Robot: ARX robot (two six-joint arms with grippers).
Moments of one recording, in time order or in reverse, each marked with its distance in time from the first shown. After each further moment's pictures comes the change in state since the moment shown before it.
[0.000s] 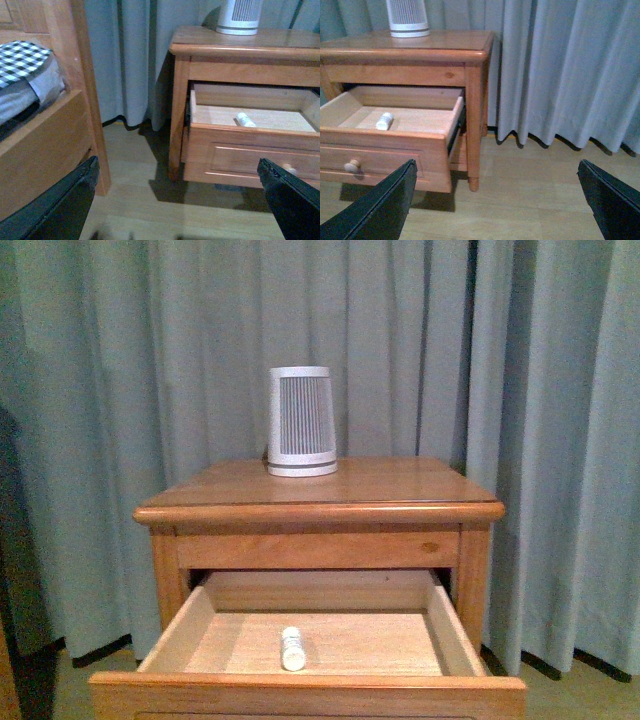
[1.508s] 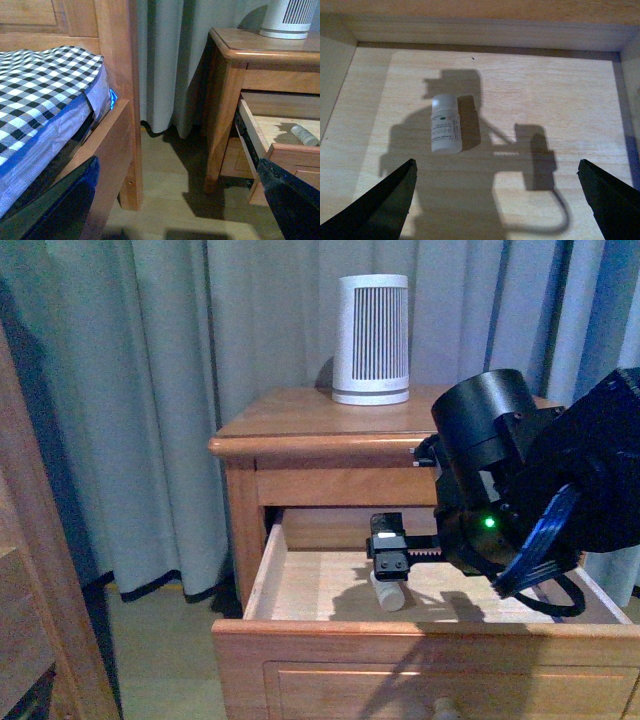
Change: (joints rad) left arm 0.000 -0.001 0.000 0.000 -0.003 0.000; right arm 0.302 2.061 1.249 0.172 0.263 0.206
